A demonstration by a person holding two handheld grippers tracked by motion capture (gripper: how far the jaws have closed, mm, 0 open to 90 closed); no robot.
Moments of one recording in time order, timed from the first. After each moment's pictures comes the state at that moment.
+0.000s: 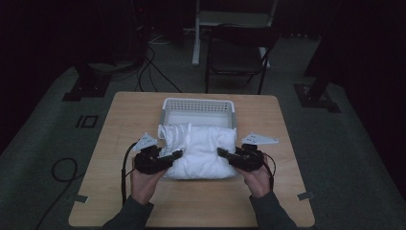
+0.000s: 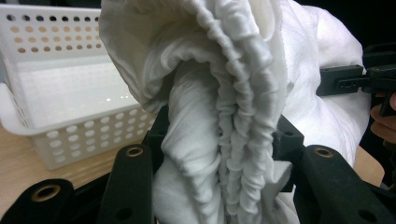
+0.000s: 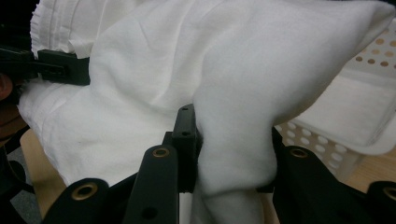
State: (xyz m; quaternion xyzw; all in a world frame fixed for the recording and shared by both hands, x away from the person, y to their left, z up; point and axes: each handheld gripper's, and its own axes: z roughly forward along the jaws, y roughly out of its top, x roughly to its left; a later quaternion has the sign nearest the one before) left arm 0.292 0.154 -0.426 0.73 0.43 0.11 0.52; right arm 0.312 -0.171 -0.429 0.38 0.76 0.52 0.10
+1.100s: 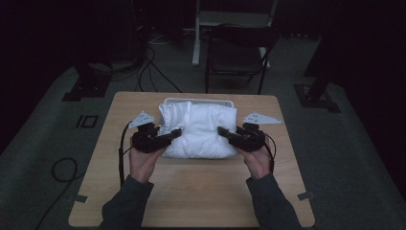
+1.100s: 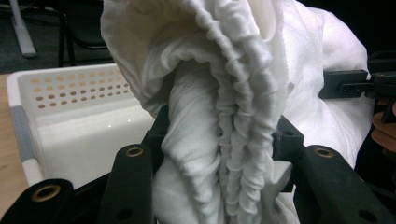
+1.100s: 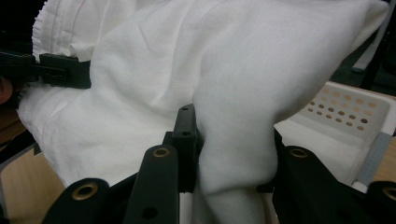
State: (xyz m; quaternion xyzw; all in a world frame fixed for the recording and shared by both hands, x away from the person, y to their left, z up) left arm 0.331 0.157 -0.383 0.71 0.42 0.13 0.54; right arm 0.343 -0.166 -0.381 0.37 0.75 0.53 0.14
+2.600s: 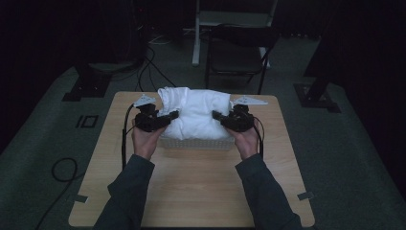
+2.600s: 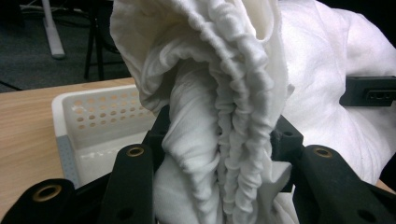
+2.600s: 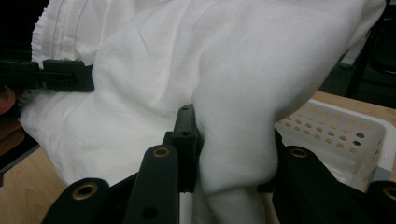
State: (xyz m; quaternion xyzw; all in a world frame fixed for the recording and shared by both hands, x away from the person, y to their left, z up) left arm 0.398 0.165 -0.391 0.71 0.45 0.15 0.52; right arm 0.406 -0.146 -0.386 0.40 0.74 0.52 0.14
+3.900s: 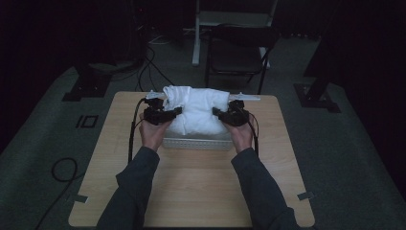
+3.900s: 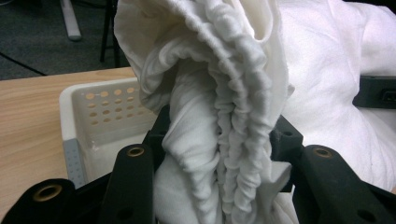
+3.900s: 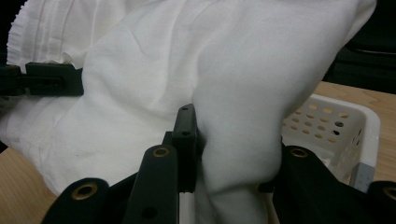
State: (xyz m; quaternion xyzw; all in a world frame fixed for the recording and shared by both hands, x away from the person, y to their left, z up) left arm 0.444 0.151 -0.413 0.72 0.48 0.15 0.48; right arm 0.445 -0.140 -0.411 0.45 0.73 0.49 0.15
